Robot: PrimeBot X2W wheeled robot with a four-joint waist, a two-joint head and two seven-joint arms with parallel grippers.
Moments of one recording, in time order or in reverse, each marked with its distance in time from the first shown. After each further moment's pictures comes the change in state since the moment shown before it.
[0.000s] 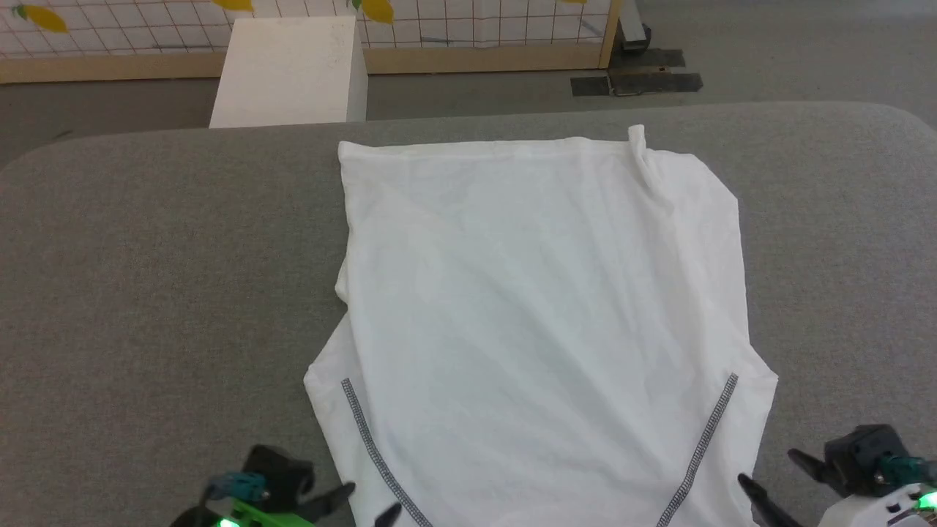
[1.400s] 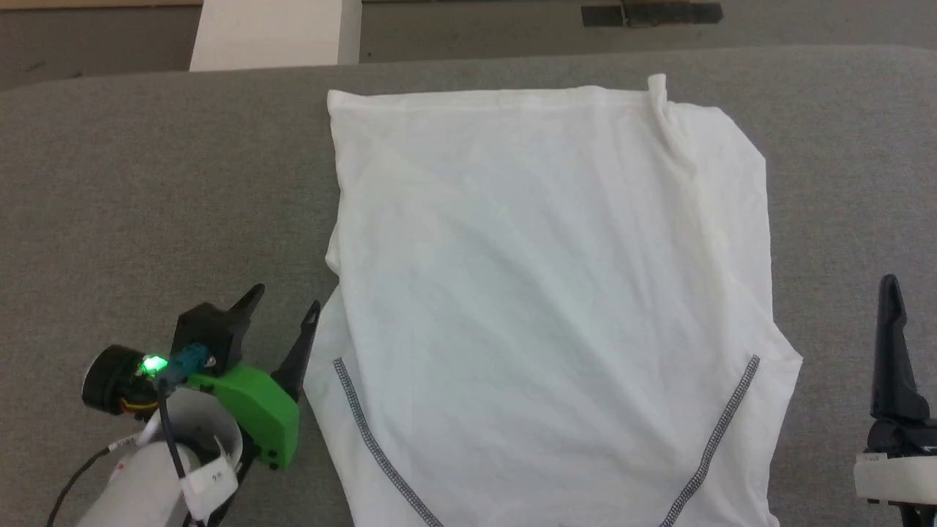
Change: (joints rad) left arm -0.090 -0.267 0.493 0.221 0.533 -0.106 -0.094; right arm -0.142 0.430 -0.353 -0.072 -0.211 0.000 -0.610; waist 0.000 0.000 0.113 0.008
